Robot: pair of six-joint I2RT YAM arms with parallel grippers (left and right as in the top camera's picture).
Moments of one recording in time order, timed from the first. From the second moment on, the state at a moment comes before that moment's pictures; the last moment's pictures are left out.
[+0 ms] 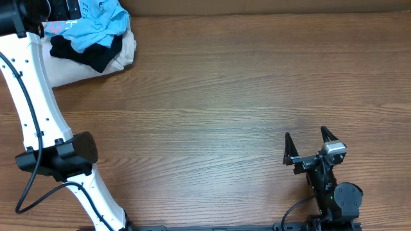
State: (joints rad) left arm 0.26 2.17 2.69 -1.23 0.08 0.11; right arm 0.01 0.01 0.02 -0.02 -0.18 0.04
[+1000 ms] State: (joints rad) left arm 0.12 1.90 2.33 -1.25 0.08 0.11; right arm 0.01 0.01 0.02 -0.02 -0.18 0.04
